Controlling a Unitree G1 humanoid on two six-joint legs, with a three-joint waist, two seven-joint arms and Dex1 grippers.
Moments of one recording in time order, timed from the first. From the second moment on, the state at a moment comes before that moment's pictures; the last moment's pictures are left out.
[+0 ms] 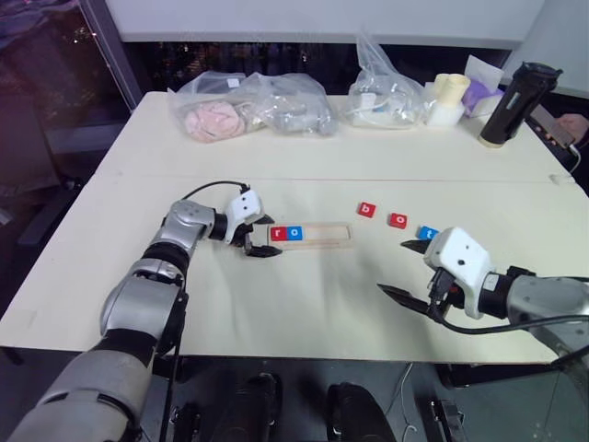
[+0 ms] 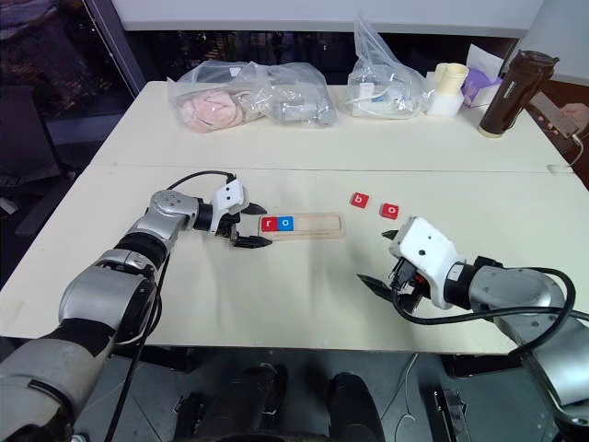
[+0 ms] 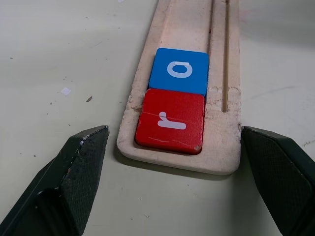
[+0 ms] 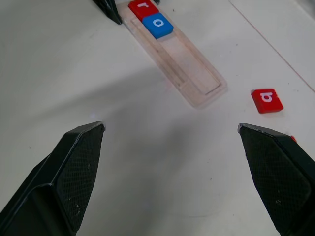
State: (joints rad) left arm -1.05 0.35 -0.16 1.29 0.10 -0.29 -1.23; right arm 0.02 -0.92 -0.21 -0.76 0.44 0.78 0.70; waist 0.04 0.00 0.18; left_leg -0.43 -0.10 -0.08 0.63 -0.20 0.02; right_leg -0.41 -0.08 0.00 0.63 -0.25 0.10
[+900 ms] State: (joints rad) left arm -1.03 0.35 -0.17 1.28 0.11 -0.37 -1.25; right arm 0.01 -0.92 -0.21 -0.76 0.44 0.79 0.69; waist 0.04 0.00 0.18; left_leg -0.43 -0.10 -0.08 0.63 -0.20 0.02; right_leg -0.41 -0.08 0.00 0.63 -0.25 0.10
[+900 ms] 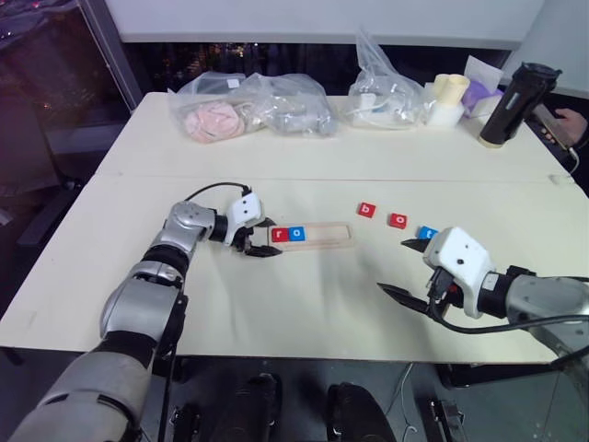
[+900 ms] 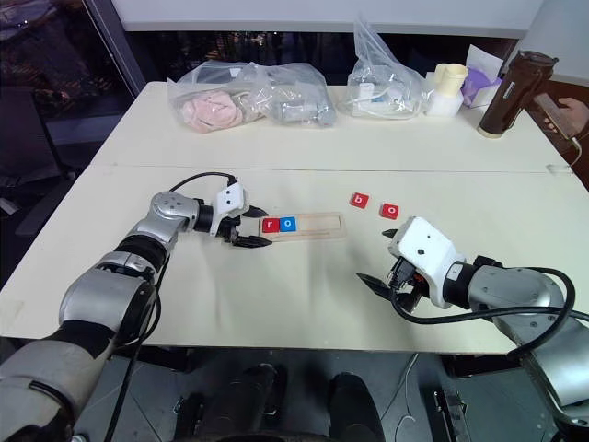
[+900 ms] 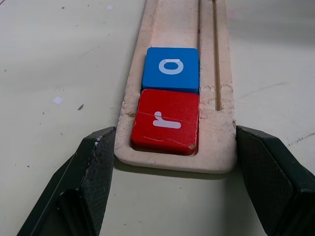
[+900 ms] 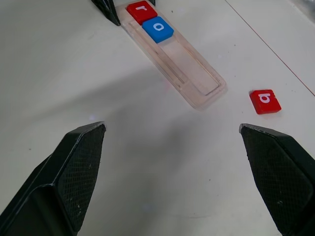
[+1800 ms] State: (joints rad) left arm -0.79 0.32 -0.17 0.85 0.02 -0.20 -1.47; right arm -0.02 -0.92 -0.17 -0.76 0.44 0.80 0.67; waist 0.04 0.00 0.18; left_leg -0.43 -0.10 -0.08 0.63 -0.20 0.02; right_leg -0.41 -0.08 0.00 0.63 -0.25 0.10
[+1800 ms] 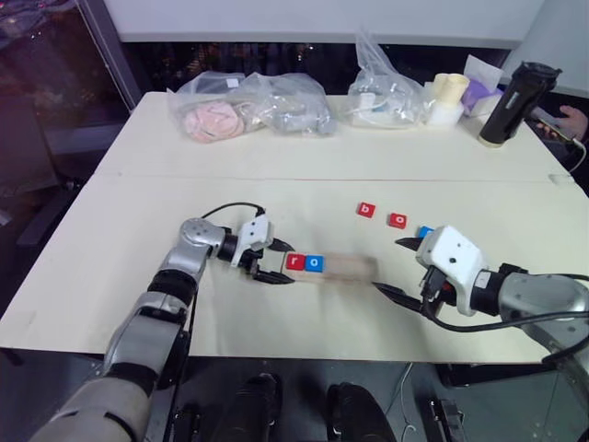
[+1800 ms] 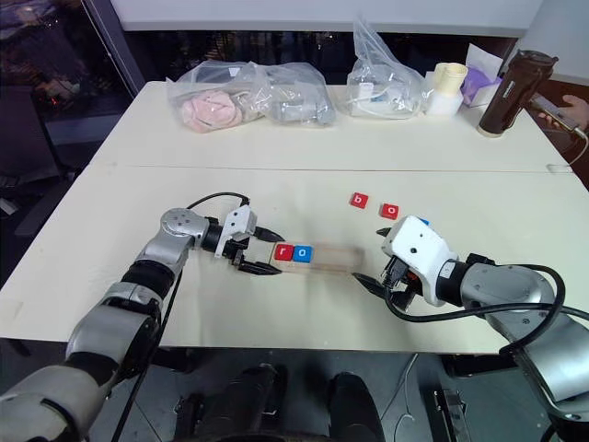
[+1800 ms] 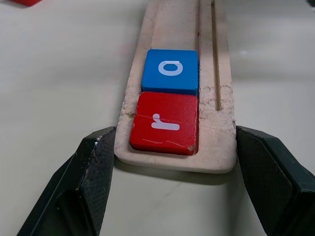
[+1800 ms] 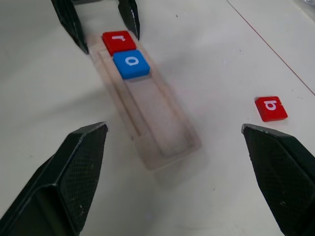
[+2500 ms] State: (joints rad) left arm -0.58 0.39 -0.31 0.21 0.08 0.21 -1.24; right arm -0.04 -0.92 -0.14 -0.76 0.44 0.80 0.67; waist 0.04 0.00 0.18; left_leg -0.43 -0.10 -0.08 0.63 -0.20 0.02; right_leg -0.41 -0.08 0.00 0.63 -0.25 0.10
